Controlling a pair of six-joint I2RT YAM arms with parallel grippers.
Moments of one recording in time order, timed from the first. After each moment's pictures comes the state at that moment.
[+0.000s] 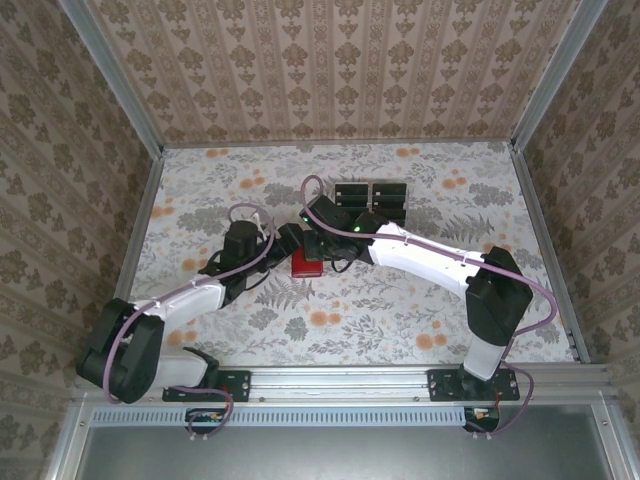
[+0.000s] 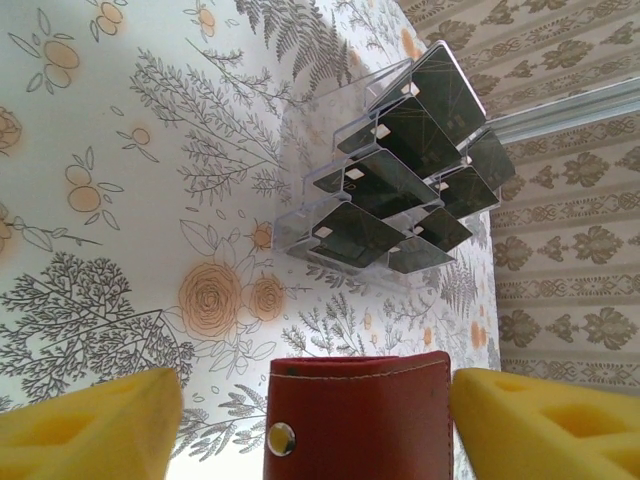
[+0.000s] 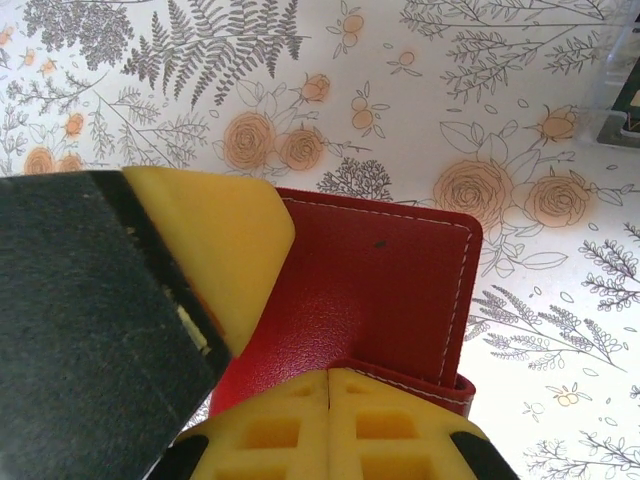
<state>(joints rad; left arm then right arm) -0.52 1.30 0.53 0.31 0.27 -1.02 0.86 1.75 1.43 -0.61 0.07 0.74</state>
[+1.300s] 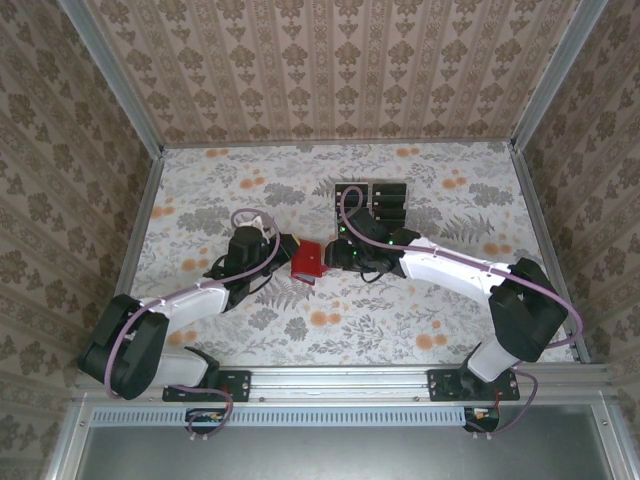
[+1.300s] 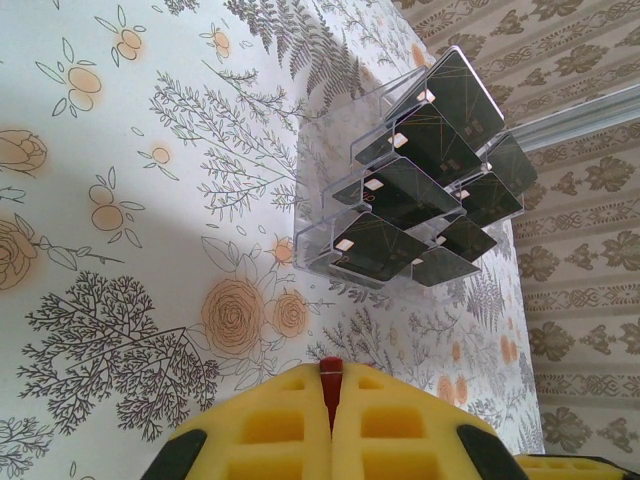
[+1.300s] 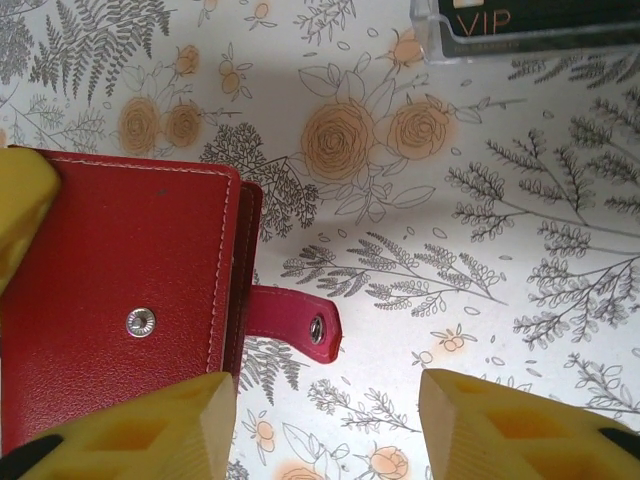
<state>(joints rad) -0.56 1.32 0.49 0.38 0.18 -0.97 0.74 1.57 1.07 -0.43 -0.02 0.80</state>
